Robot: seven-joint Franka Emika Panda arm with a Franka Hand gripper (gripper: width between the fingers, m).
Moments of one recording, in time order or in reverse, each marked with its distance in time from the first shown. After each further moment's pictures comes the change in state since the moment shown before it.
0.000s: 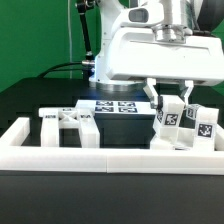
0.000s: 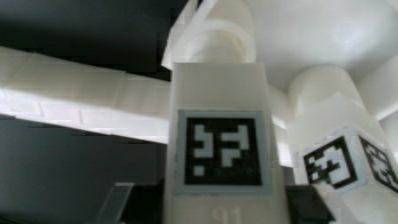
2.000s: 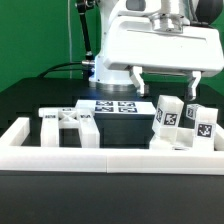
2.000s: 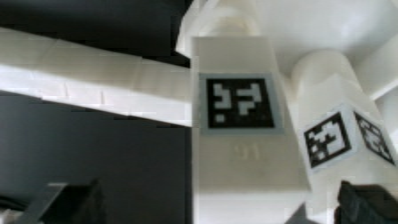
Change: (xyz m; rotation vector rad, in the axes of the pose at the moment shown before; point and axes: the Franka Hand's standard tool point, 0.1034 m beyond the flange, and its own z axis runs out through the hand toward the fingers) arm 0.003 0.000 -0.014 0.015 -0.033 0.001
